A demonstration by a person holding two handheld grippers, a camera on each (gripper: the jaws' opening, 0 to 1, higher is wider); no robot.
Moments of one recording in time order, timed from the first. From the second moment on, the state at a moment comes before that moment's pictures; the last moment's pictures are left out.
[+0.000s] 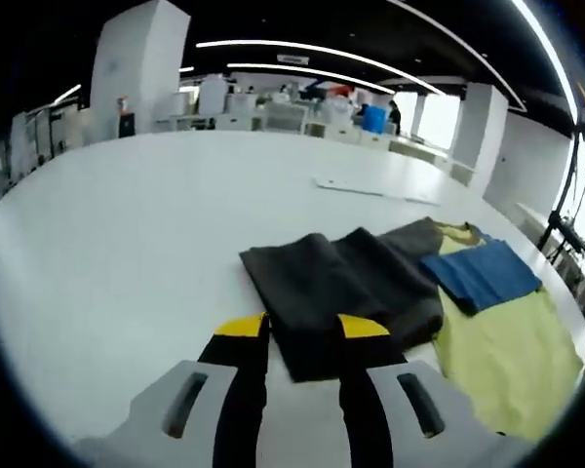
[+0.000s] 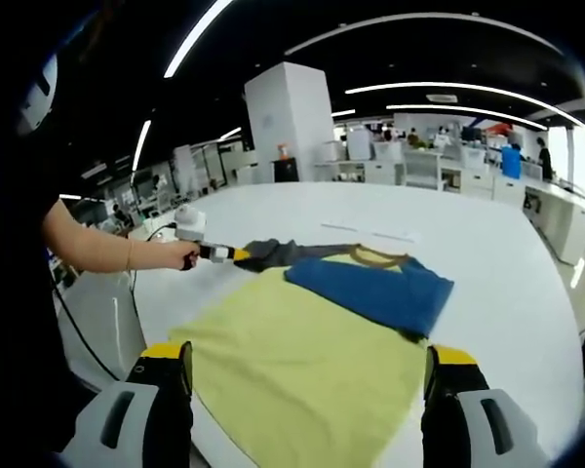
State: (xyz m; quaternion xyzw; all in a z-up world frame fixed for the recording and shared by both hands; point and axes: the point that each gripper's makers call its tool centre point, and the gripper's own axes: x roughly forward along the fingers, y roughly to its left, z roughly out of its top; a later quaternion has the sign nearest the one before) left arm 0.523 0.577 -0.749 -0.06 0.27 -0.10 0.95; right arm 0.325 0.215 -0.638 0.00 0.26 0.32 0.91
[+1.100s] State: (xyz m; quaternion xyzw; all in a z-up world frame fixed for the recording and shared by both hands) left arm 0.512 0.678 -0.687 -0.06 0.22 -0.05 0.97; right arm 0.324 0.211 -0.639 0.00 0.26 0.31 0.91
